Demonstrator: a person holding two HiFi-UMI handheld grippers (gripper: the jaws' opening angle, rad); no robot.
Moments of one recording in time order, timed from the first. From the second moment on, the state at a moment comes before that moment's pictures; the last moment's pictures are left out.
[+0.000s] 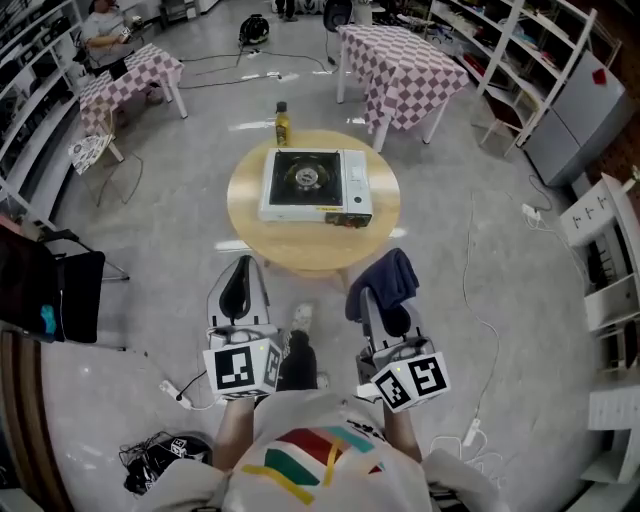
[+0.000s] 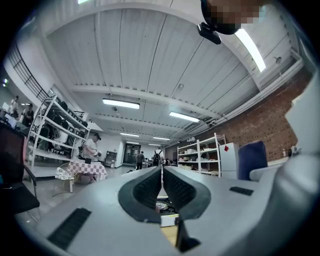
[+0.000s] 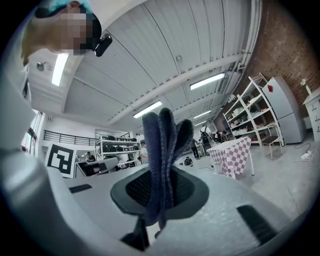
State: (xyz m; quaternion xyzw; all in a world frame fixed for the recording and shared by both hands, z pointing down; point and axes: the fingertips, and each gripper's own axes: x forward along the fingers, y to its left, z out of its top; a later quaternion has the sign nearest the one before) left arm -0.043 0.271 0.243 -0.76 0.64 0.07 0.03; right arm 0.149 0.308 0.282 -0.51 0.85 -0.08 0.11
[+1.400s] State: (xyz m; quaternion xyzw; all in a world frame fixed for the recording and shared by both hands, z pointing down) left arm -0.061 -0.093 0.213 -0.78 0.62 0.09 0.06; right arm 0.141 -0.044 0.260 -0.59 0.81 -0.05 0.06
